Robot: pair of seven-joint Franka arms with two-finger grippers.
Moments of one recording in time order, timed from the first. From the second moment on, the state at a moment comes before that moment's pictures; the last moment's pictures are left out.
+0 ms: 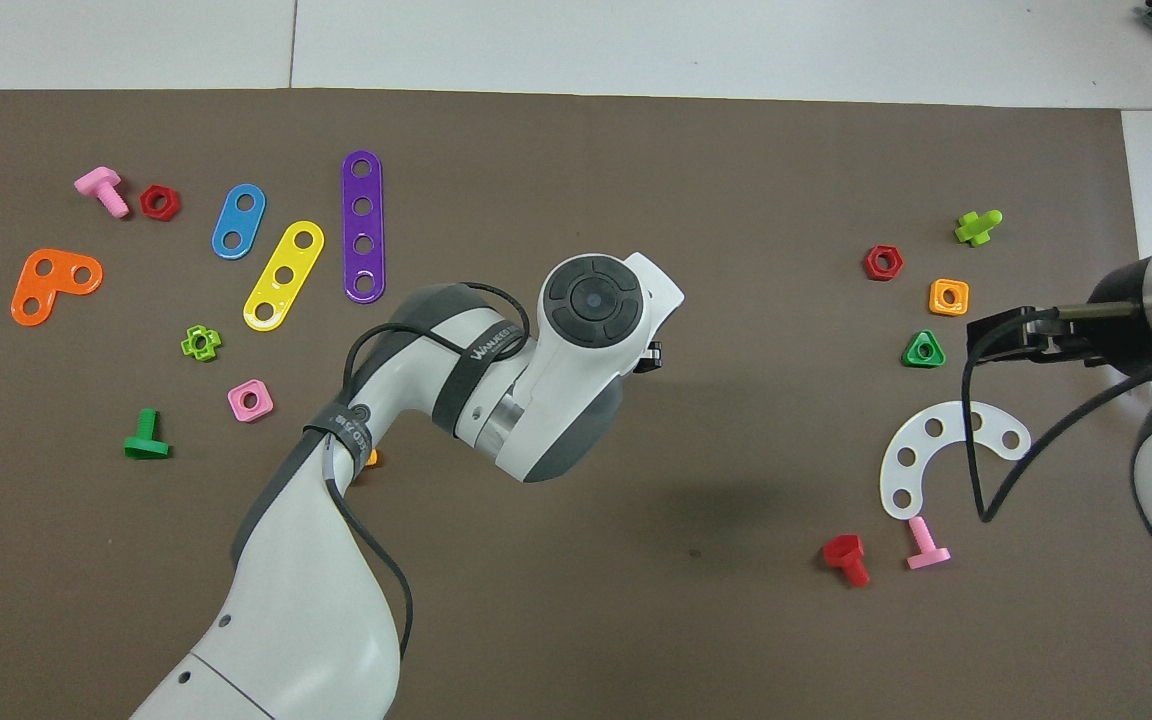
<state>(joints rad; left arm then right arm) -0.70 0.54 -0.01 -1.49 -0.04 2.08 -0.63 0.04 -0.06 0.05 -1.67 -0.02 1.60 0.12</state>
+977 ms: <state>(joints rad) -0.27 0.52 0.00 -1.55 -0.08 1.79 -0.05 0.29 0.03 0.06 -1.78 -0.02 1.89 0.43</state>
